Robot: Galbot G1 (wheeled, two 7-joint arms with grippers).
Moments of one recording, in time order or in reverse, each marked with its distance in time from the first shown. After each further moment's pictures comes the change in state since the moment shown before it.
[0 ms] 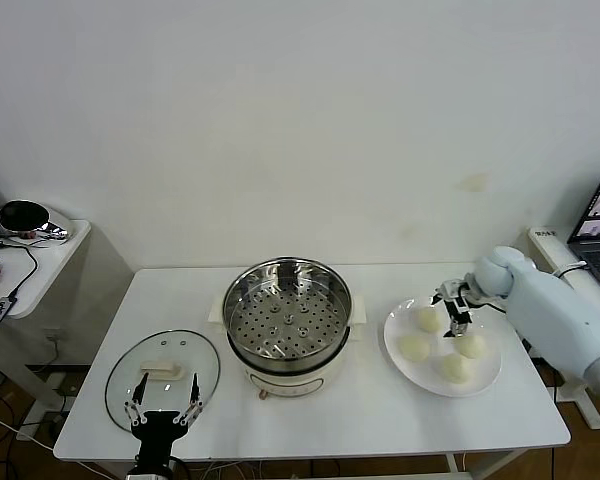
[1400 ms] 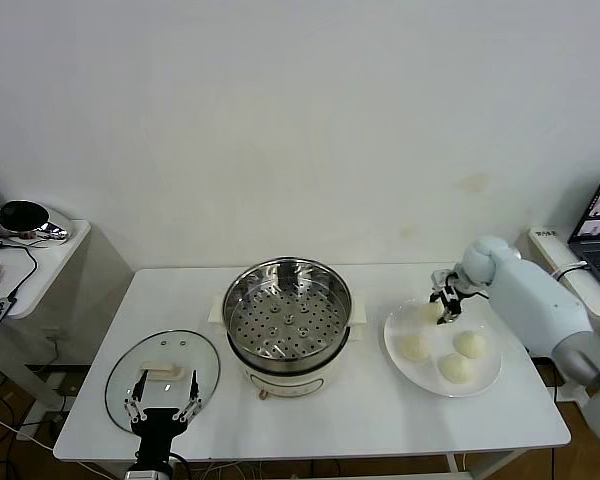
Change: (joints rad) left arm -0.017 0.002 0.001 0.011 -0.014 0.000 0.000; right arm 0.140 -0.017 -0.069 0.032 0.081 -0.020 -0.020
